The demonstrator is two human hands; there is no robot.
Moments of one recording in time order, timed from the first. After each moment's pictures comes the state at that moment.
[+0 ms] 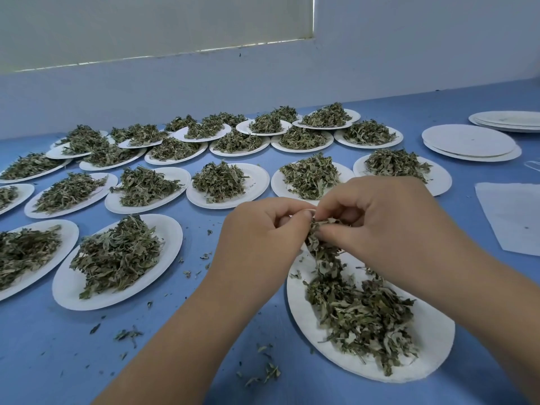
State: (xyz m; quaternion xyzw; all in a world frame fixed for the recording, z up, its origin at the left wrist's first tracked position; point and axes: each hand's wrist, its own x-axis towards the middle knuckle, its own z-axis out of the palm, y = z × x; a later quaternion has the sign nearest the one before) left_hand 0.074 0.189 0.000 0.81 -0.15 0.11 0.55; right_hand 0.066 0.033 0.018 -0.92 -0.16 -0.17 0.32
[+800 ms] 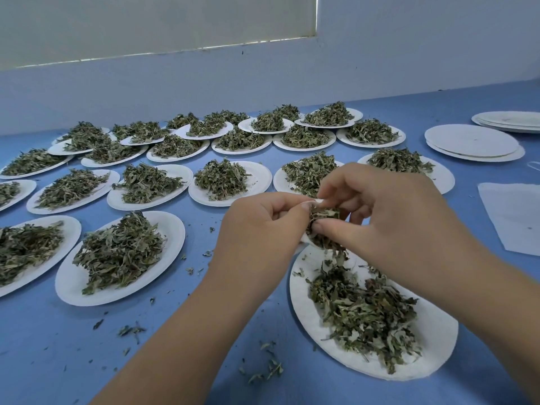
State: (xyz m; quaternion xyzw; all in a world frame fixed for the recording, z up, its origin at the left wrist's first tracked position) left_hand 0.073 0.188 0.002 0.79 -0.09 0.09 0.60; right_hand 0.063 0.032 0.015 -0.89 -0.19 -0.21 0.35
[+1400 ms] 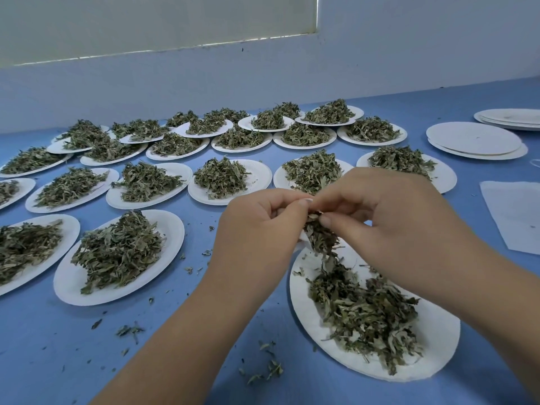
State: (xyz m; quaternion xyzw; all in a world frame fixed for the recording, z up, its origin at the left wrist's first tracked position) left_hand 0.070 0.187 0.005 0.78 -0.10 0.10 0.61; right_hand 0.065 0.033 0.016 -0.89 -0.22 -0.20 0.34
